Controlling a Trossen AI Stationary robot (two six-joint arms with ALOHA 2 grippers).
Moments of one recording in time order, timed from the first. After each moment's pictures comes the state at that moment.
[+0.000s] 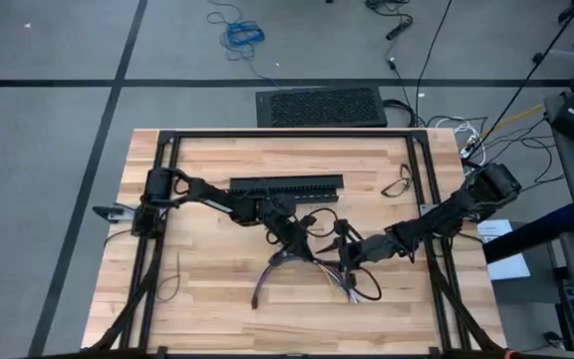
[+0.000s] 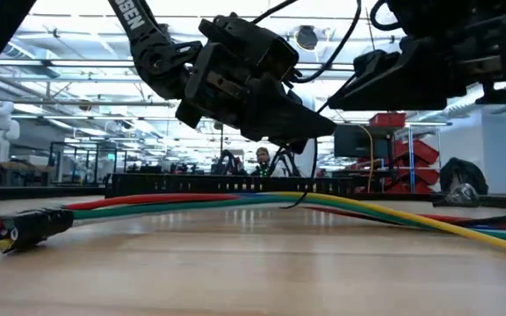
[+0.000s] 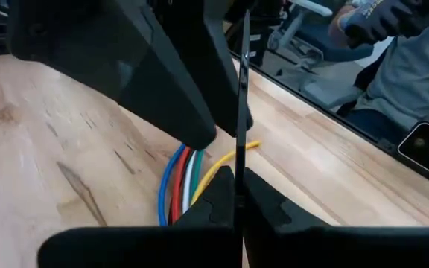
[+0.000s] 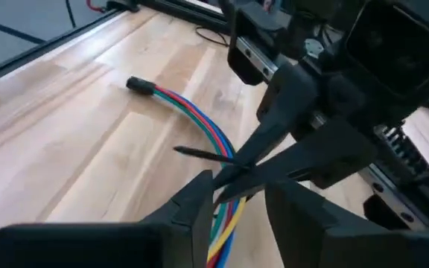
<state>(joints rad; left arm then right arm) 0.01 2.02 1.05 0.55 0.75 0.17 0.41 1.50 0.48 0.66 0.31 -0.16</state>
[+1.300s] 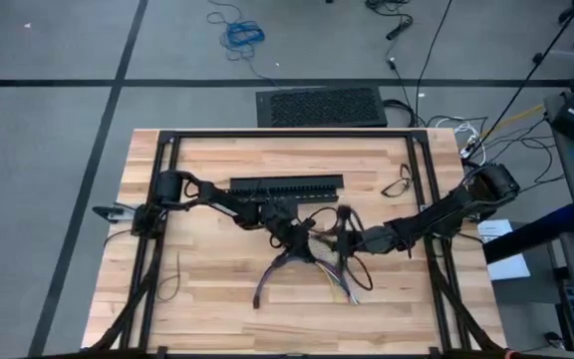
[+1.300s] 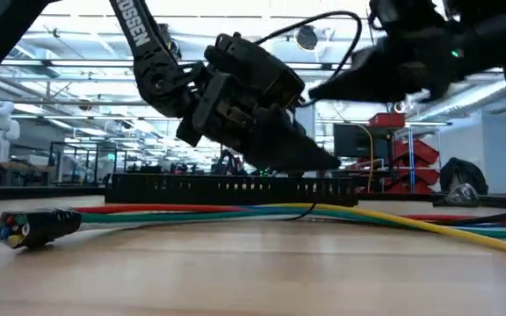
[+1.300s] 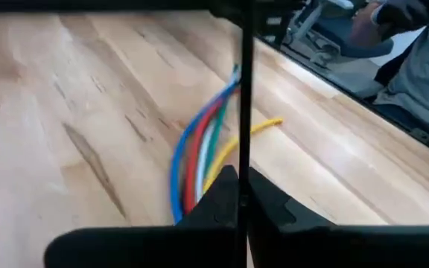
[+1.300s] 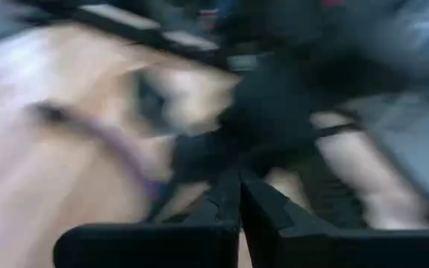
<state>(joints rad) 0.00 2.11 1.05 0.61 0.72 0.11 0.35 1.49 0.48 0.78 0.55 -0.23</state>
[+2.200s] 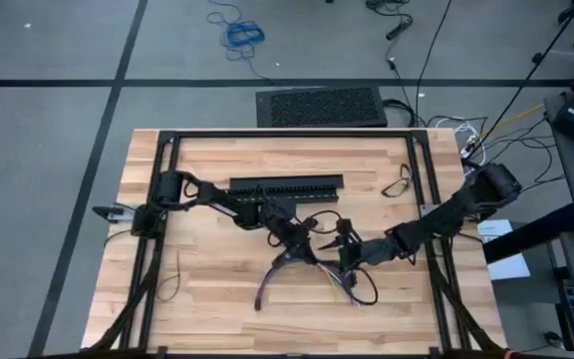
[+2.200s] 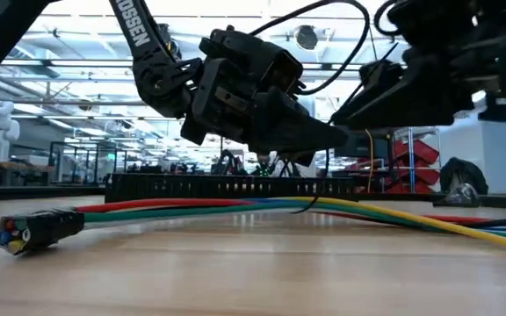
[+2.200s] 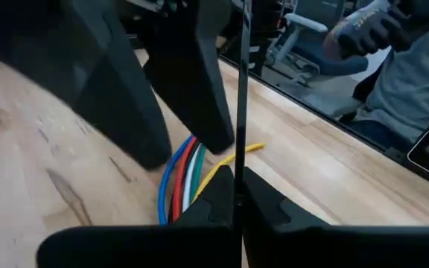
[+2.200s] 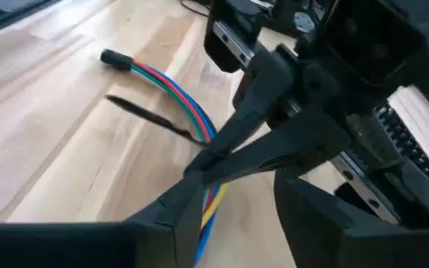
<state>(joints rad) 0.01 2.10 1.05 0.73 0.76 0.11 0.41 1.52 0.48 0.62 0.35 -0.14</state>
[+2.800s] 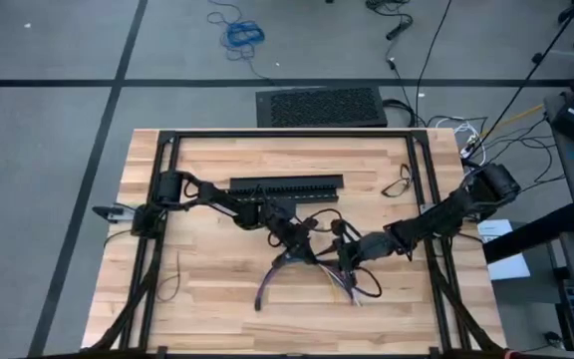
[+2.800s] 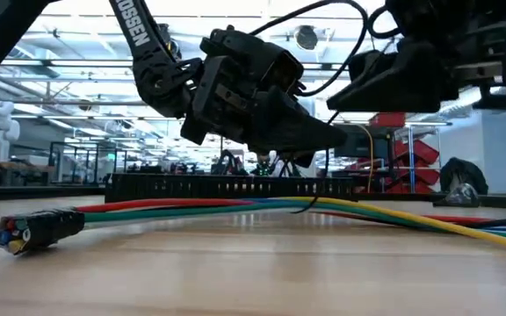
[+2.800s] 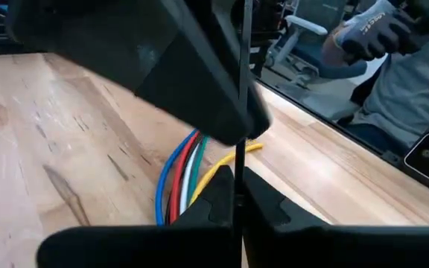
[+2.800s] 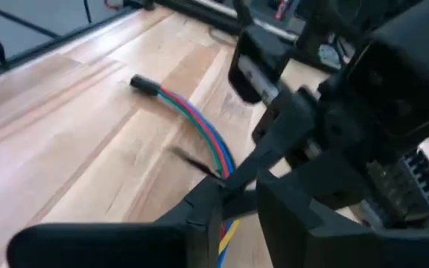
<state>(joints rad) 0.01 2.10 1.05 0.72 0.76 0.08 0.38 1.52 0.48 0.68 0.23 -0.21</state>
